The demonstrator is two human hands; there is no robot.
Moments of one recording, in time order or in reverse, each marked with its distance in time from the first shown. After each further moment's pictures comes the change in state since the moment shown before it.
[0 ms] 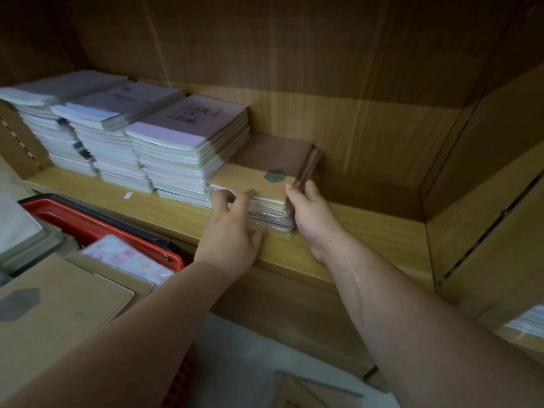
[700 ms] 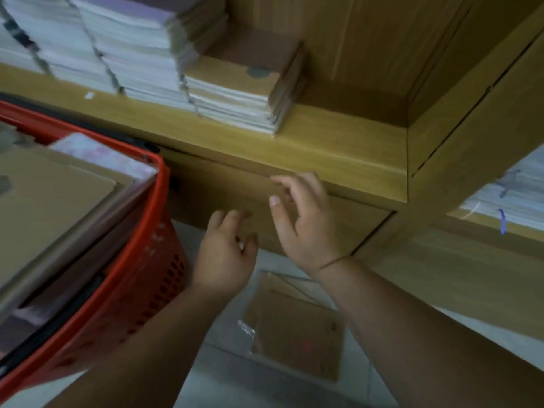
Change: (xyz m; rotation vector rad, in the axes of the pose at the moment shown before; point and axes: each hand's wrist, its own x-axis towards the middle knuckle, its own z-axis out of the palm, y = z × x) left_hand -0.164 -0.014 0.049 -0.240 -0.122 -0.128; right_hand -0.154 0.082 -0.017 -0.576 0.133 -0.615
